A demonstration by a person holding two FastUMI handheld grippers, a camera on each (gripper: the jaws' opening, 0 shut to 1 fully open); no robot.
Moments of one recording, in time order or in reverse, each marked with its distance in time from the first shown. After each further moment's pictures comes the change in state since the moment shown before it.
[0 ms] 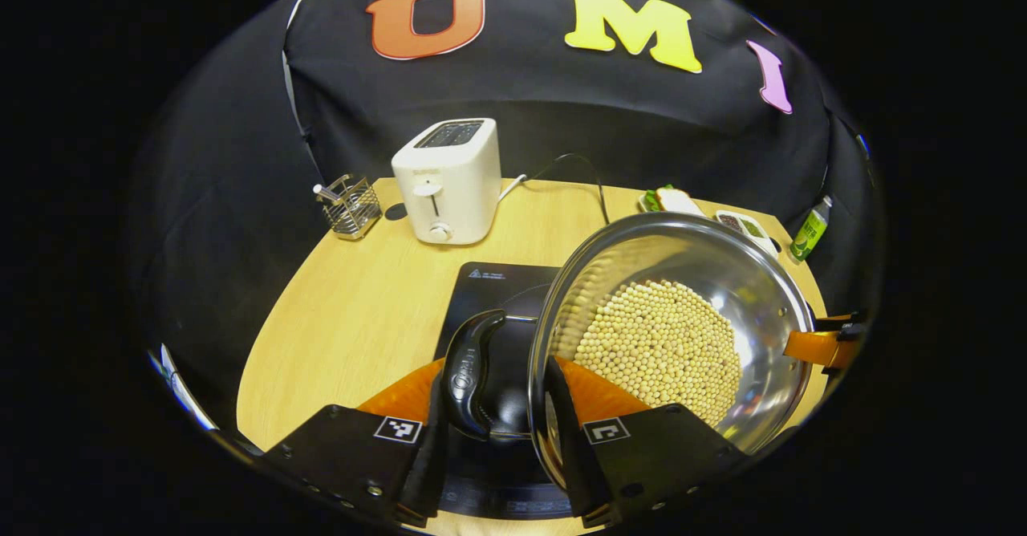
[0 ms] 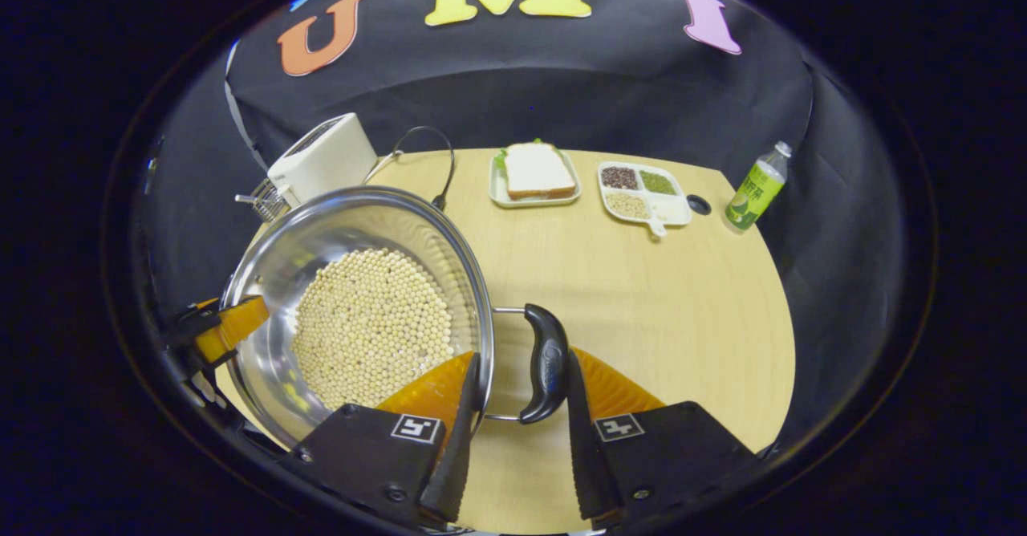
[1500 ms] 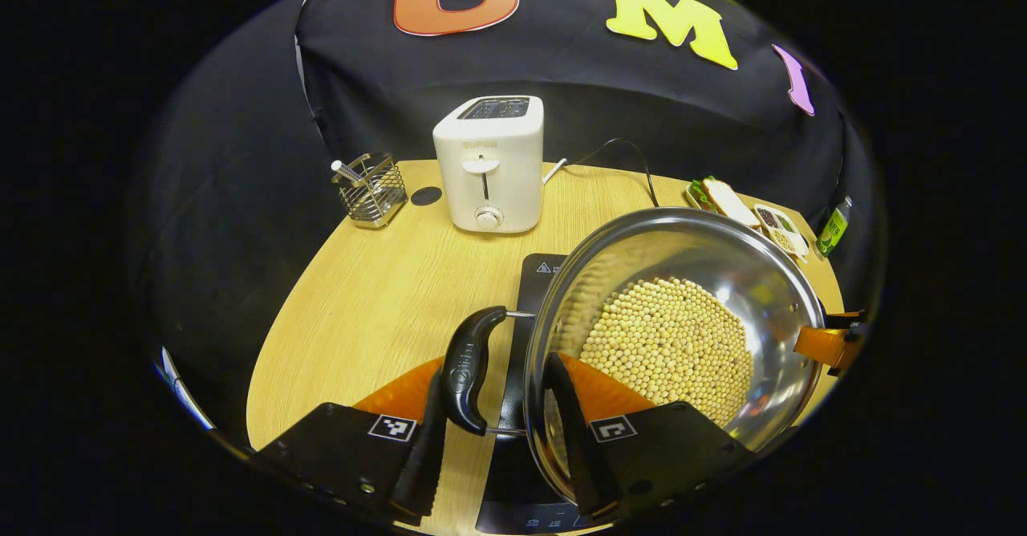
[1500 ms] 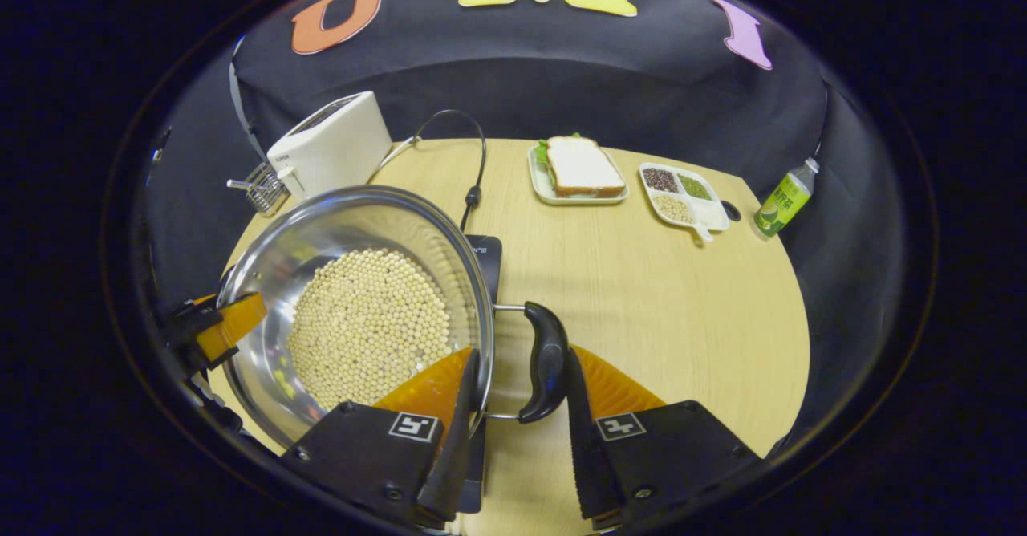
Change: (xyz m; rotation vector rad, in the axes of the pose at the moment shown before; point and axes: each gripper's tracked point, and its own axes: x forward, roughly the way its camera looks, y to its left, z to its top) left arm 0.040 0.060 -0.009 -0.011 0.043 0.008; right arm 0.034 0.059 0.005 -0.024 0.000 -0.042
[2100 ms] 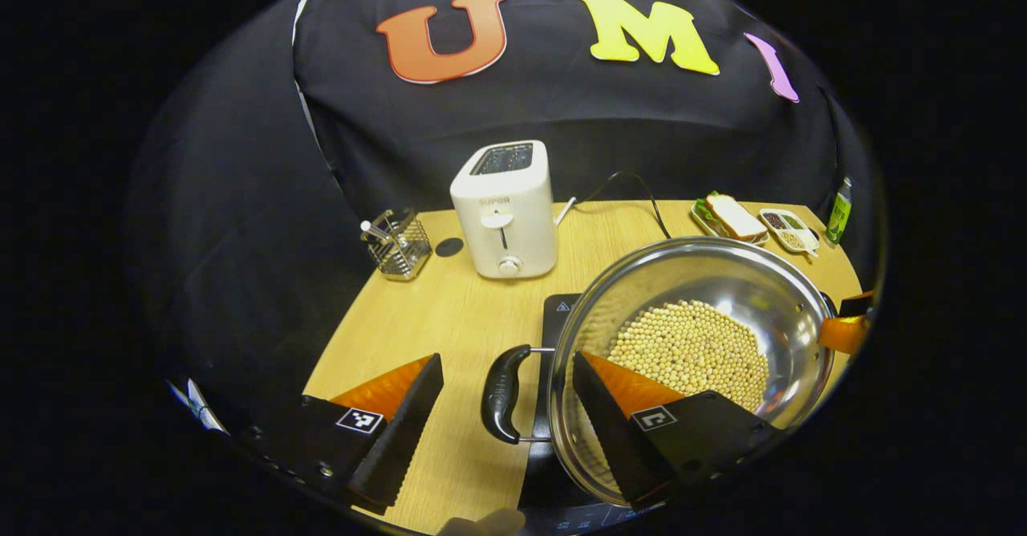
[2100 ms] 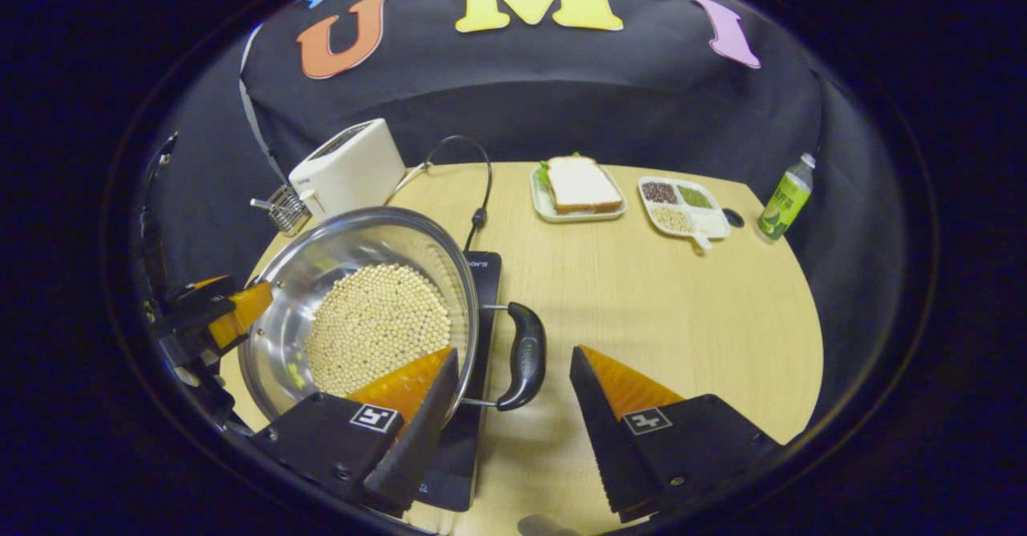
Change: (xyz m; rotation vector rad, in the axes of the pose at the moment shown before) left arm -0.028 0.016 0.037 0.106 -0.171 0.102; right arm -0.025 -0.015 0.008 -0.016 -0.128 0.070
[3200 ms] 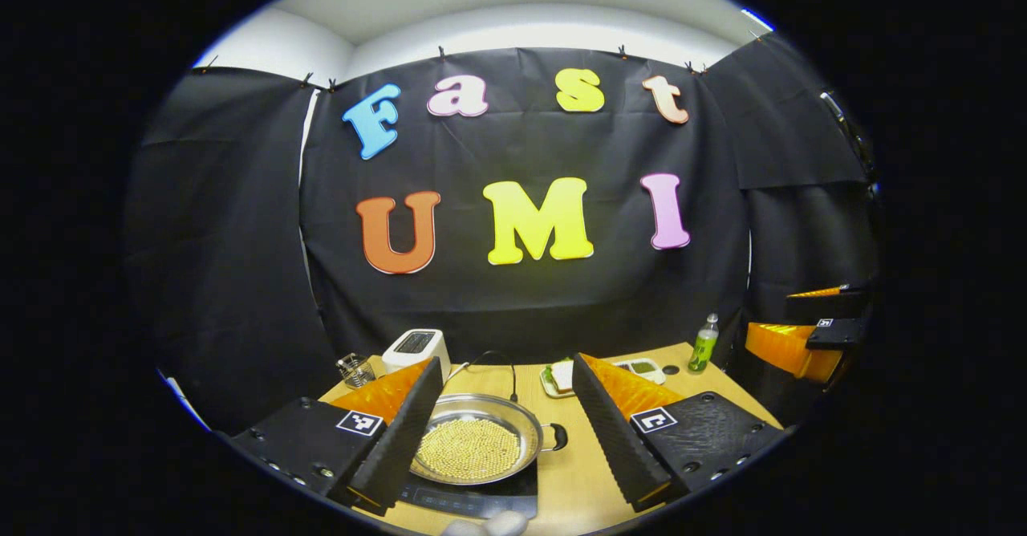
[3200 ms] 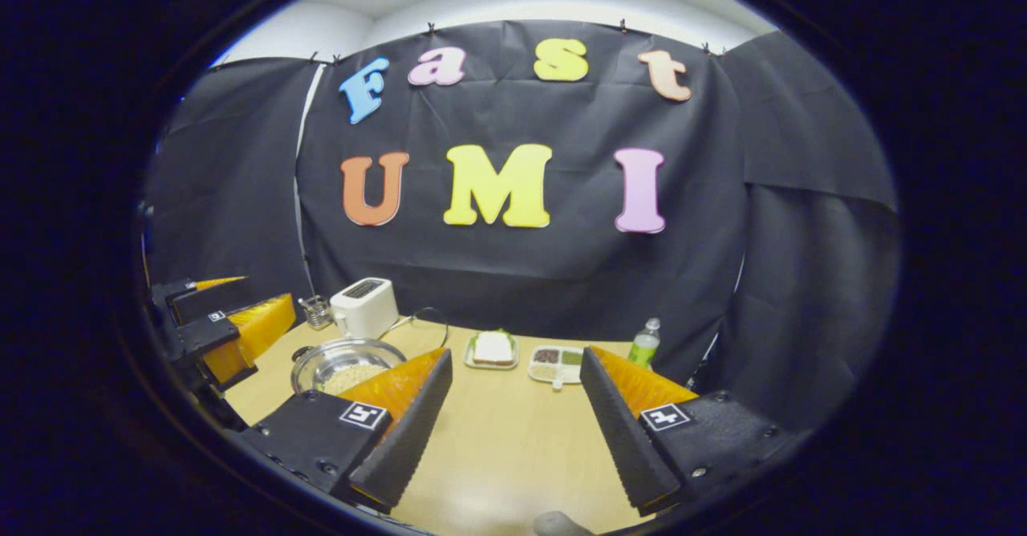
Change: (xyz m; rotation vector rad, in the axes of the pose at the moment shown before) left arm -0.325 -0.206 0.148 -0.063 -0.601 -0.102; right arm -0.323 -0.183 0.077 -0.081 -0.615 -0.018
